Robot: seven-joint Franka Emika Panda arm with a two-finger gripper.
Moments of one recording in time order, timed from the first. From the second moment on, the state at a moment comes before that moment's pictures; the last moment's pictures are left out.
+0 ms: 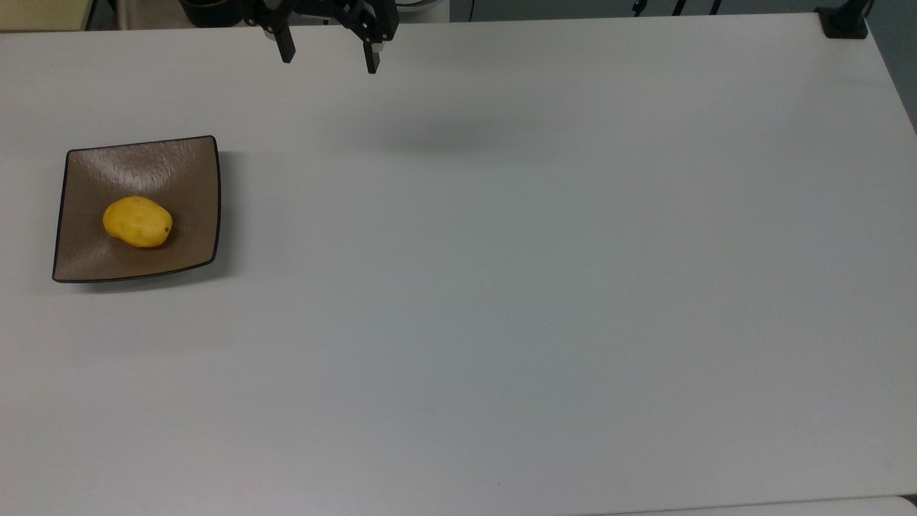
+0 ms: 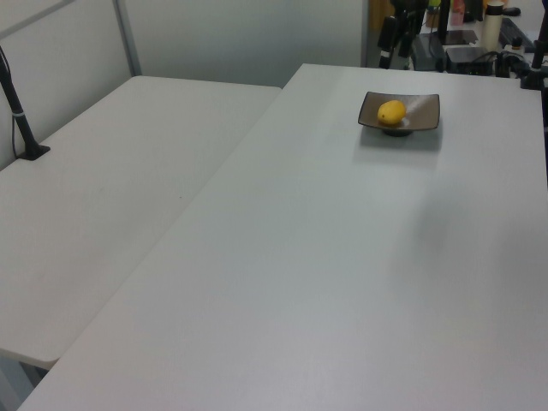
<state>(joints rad) 0.03 0.01 -0.03 -1.67 0.04 1.85 0.12</state>
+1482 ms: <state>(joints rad) 0.03 -0.02 -0.02 -1.67 0.00 1.69 0.02</state>
